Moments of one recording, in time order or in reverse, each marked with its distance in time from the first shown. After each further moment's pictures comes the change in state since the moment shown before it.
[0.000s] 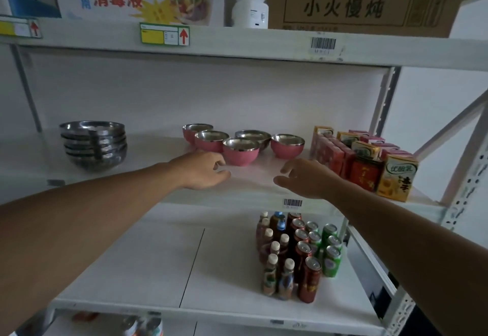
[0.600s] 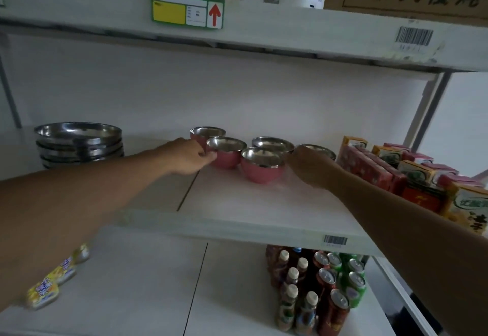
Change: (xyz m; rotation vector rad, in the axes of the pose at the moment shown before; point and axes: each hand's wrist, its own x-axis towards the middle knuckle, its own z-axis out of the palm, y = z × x) left_hand 0.113 -0.128 -0.016 0.087 0.017 -0.139; right_hand 0.156 -0.017 0.026 0.104 0.095 0.051
